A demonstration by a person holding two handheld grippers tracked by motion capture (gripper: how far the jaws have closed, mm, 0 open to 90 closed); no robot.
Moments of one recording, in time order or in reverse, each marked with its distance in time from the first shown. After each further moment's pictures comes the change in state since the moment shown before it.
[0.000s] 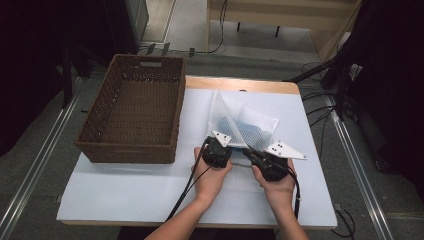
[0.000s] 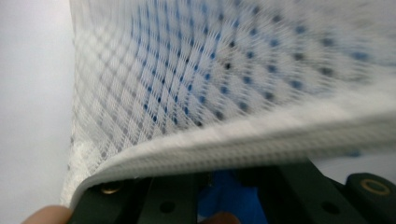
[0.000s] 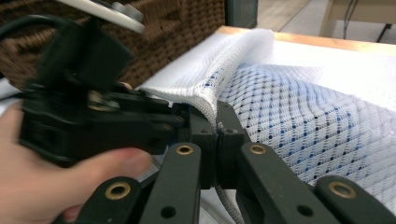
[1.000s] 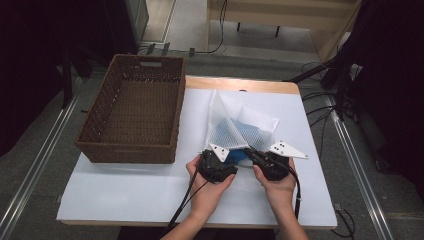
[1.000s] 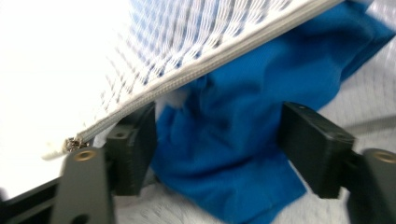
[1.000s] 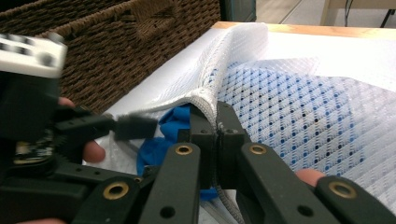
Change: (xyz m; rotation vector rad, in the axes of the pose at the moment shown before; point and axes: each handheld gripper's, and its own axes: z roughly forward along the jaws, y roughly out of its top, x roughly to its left) left arm -0.008 -0.027 -0.029 0.027 -0.024 -0.014; right arm -0.007 -0.003 0.001 0.001 0.018 0.059
